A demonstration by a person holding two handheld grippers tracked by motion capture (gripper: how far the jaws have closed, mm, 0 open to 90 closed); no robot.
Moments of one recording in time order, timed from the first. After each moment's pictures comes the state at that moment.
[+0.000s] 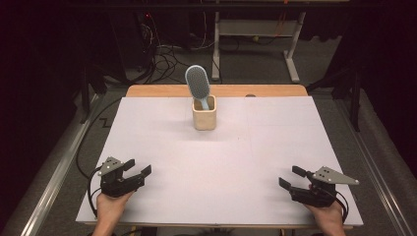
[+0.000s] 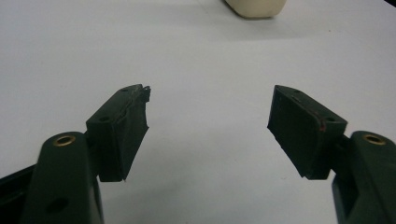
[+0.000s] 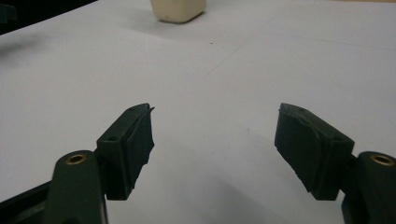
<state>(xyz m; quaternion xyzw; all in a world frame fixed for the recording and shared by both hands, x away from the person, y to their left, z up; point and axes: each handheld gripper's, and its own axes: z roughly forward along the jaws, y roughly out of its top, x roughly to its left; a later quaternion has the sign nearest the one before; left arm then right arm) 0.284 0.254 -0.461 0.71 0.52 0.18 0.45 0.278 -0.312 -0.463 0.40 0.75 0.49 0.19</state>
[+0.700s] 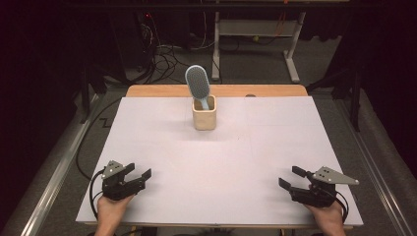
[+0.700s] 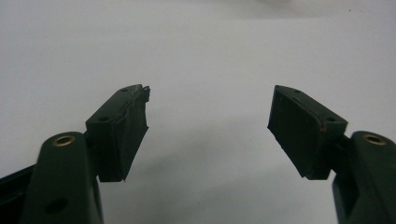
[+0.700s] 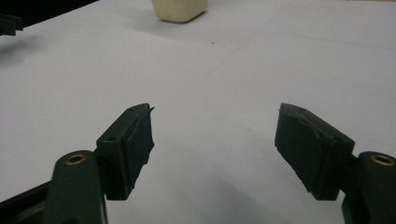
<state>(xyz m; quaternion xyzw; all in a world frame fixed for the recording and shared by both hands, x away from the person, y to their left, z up) 0.282 0.255 -0.474 0.71 0.52 0.18 0.43 0.278 -0.312 -0.463 0.40 0.75 0.50 0.19</state>
